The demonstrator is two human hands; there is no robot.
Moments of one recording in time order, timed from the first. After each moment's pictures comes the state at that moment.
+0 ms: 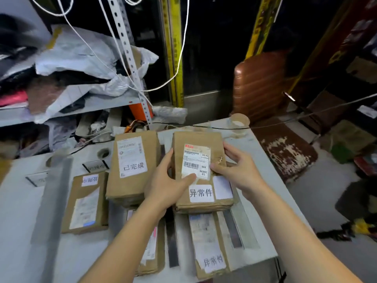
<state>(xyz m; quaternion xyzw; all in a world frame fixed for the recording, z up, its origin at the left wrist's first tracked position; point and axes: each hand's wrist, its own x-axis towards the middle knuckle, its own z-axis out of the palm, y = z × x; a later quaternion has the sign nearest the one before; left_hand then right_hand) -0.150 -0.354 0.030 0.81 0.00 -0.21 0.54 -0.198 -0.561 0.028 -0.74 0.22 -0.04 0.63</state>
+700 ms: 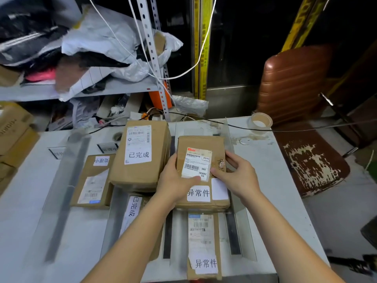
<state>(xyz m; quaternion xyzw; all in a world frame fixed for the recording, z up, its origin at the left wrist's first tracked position) -0.149 -0.378 0.003 0.84 0.09 -0.22 0.50 -0.182 -0.567 -0.008 -0.82 0.23 0.02 0.52</state>
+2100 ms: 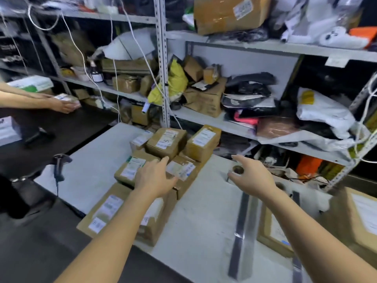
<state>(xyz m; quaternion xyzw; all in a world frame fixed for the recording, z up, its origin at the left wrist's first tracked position) -0.178 0.330 0.105 0.98 0.15 0.00 0.12 -0.103 0.057 0.125 -0.97 -0.14 0.01 0.19</state>
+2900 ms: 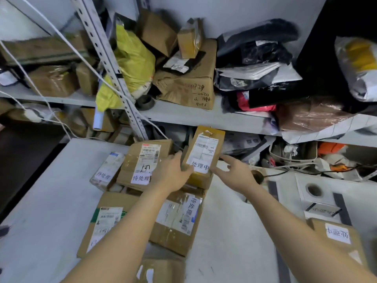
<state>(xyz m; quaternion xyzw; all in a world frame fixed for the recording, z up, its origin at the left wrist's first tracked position) 0.134 0.371 0.013 0.96 0.02 -0.11 0.24 0.151 0.161 -0.017 -0.91 0.03 0.14 0.38</state>
